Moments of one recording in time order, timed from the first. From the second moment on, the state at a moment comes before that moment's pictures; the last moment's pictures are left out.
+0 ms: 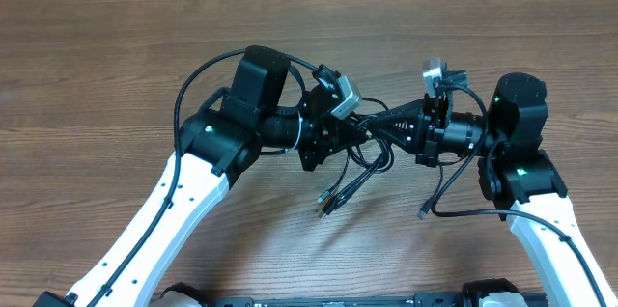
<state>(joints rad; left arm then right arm) -0.51 1.39 1.23 -0.56 0.89 0.20 0.11 1.15 0.81 0.02 -1.20 0.24</state>
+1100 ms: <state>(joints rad) -0.51 1.40 1.20 -0.35 1.22 -0.02 0.11 1.14 0.83 -0.02 -0.37 0.15</state>
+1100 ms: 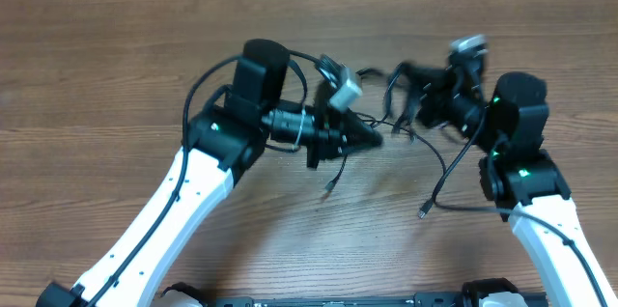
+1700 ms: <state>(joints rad) -0.54 1.36 1.22 -0.57 1.02 -0.05 0.09 1.04 0.82 -0.19 -0.07 0.08</state>
